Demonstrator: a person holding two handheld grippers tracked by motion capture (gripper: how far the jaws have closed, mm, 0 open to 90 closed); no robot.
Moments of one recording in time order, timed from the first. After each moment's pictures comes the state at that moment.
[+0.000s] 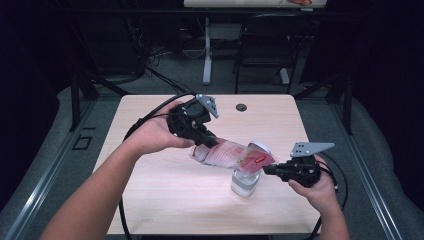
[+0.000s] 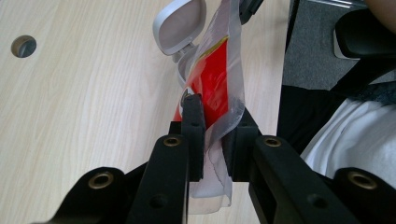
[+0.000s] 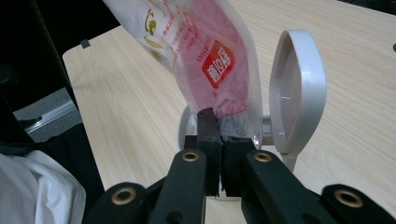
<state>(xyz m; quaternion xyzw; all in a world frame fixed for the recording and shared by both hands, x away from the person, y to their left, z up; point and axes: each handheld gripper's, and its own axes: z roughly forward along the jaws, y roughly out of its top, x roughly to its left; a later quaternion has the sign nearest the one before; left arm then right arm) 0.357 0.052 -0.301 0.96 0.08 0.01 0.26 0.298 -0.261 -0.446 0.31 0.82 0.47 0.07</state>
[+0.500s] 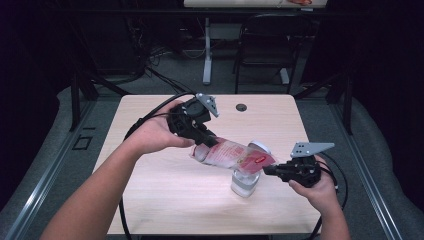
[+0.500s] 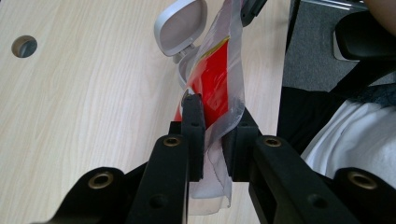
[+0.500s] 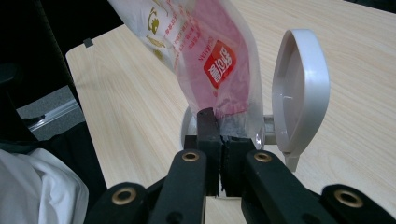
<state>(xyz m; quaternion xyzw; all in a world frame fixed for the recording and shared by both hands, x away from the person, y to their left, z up) 0.358 0.053 -0.300 0.96 0.08 0.01 0.27 0.298 -0.262 -0.445 0.30 0.83 0.47 0.06</state>
